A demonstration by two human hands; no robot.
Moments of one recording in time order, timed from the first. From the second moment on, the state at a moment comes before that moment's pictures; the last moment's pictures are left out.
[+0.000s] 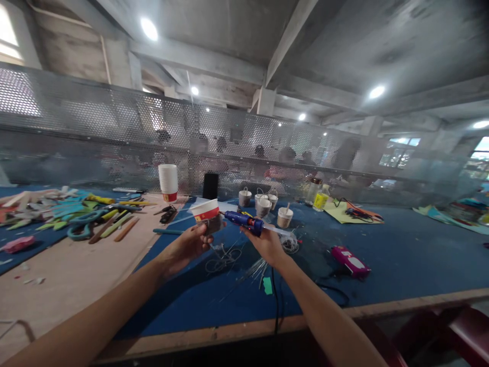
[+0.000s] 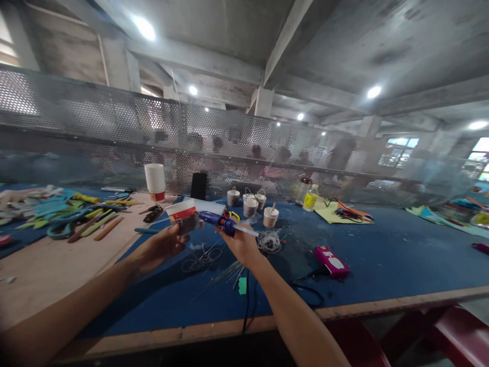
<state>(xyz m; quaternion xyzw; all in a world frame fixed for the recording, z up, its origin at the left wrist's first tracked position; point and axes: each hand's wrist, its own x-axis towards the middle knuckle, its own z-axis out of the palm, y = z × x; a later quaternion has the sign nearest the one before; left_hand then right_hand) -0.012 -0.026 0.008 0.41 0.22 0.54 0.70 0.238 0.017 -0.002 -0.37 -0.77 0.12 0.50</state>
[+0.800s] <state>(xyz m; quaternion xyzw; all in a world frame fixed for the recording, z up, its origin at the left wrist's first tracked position) -0.005 -0.029 0.010 0.42 0.29 0.56 0.66 0.250 0.054 -0.022 -0.55 -0.61 0.35 0.45</state>
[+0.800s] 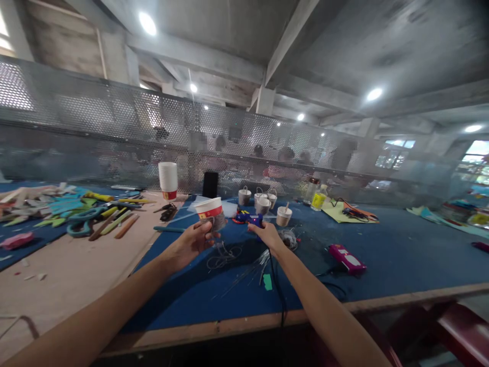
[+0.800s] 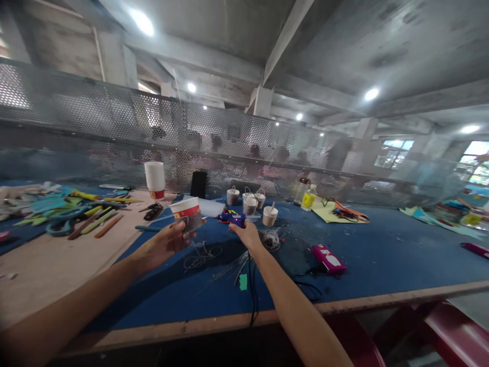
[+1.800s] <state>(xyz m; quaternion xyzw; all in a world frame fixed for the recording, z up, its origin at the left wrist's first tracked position) -0.001 -0.013 -0.008 0.48 0.31 0.61 0.54 0.188 -0.009 0.006 -0.26 -0.63 0.66 0.32</state>
